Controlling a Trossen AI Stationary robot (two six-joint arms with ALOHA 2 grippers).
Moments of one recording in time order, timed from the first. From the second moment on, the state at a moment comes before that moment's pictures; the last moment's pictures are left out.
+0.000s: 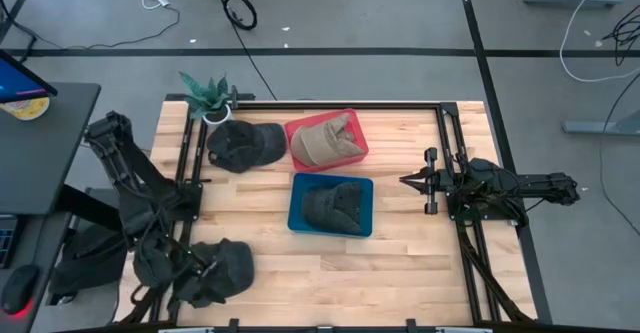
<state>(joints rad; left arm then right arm) -1.03 1.13 0.94 -0.30 -0.40 0.12 0.01 0.01 0.02 0.02 0.04 -0.25</state>
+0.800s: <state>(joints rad) -0.98 1.60 1.26 -0.90 -0.20 -0.11 0.01 0.01 0.02 0.02 0.04 -0.25</state>
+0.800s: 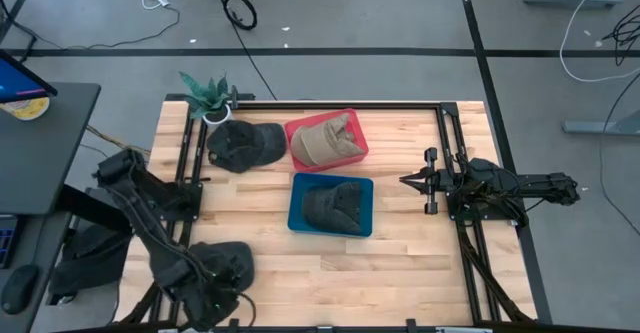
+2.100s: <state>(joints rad) -0.95 1.77 1.17 -1.06 -0.20 -0.21 0.01 0.01 0.02 0.02 0.04 -0.25</state>
